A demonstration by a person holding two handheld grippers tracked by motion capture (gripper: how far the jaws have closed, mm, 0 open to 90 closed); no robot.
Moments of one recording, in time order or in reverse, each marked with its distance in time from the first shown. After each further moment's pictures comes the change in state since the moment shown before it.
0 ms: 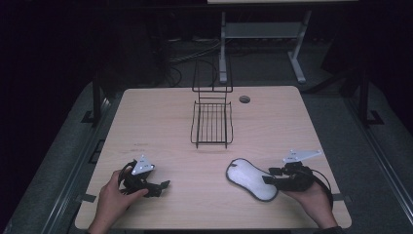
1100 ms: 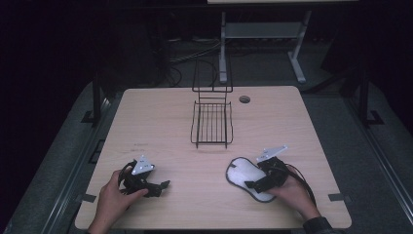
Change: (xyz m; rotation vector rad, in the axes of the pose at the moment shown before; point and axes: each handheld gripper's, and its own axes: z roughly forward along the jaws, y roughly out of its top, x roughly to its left) left arm 0.000 0.000 0.000 0.000 -0.001 -0.003; right arm 0.004 0.017 0.064 0.146 0.013 -0.142
